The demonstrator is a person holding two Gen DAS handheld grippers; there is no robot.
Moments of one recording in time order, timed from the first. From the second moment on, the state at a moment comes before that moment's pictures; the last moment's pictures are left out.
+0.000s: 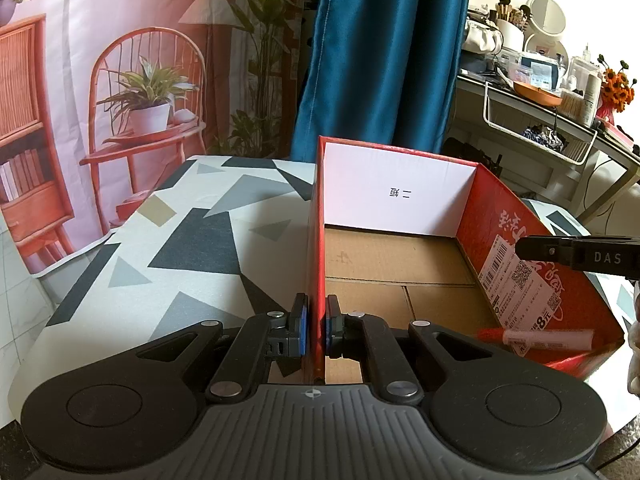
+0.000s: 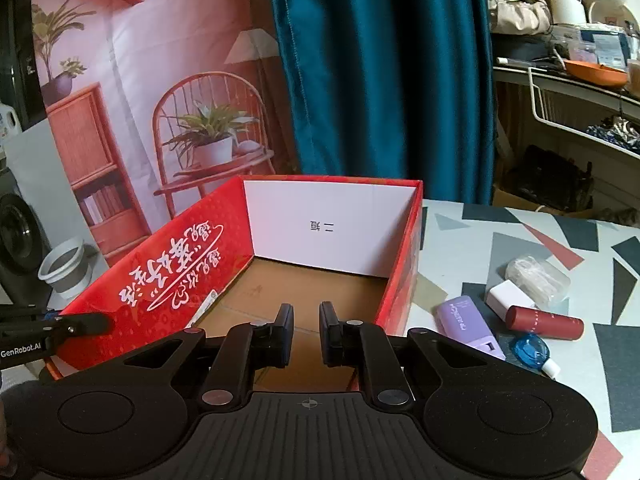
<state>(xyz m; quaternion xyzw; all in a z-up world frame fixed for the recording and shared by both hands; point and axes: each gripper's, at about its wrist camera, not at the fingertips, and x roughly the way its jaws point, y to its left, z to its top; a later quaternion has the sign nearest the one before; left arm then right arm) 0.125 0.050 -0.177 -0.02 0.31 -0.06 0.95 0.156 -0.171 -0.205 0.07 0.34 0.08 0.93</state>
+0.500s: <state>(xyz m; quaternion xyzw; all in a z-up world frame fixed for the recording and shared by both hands) 0.125 0.051 -0.177 -0.02 0.31 -0.06 0.95 0.142 -0.200 -0.189 0.07 0.27 0.02 0.96</state>
